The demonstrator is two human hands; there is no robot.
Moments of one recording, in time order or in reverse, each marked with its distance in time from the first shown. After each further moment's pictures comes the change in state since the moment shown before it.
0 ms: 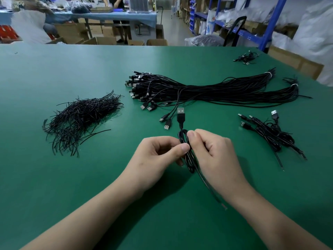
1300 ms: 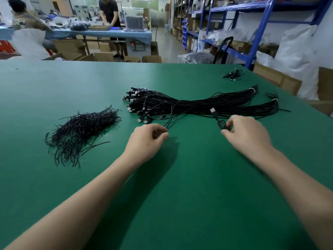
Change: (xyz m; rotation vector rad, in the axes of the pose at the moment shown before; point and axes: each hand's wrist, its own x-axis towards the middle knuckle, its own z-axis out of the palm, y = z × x) left_hand 0.072 -0.014 -0.029 0.623 0.218 -0.032; right_hand 0.071 0.054 -0.094 -0.883 -0.031 0.316
